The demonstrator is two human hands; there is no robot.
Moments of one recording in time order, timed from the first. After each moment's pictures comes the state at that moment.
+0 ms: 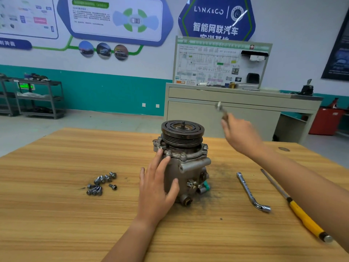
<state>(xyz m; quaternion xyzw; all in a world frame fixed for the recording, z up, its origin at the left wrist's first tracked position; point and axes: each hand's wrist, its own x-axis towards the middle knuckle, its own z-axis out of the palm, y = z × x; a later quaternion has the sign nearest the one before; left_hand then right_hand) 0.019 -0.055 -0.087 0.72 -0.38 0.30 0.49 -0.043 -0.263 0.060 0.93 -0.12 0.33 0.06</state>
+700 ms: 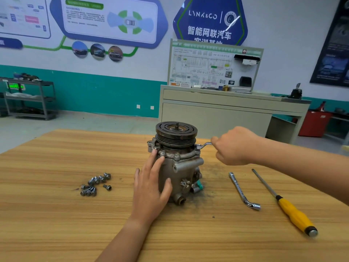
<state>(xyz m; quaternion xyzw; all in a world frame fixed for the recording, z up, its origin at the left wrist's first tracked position) 0.018 -0.052 -0.087 0.73 -0.38 0.31 0.48 -0.083 -0.215 0.087 0.92 -0.06 -0.01 0.39</state>
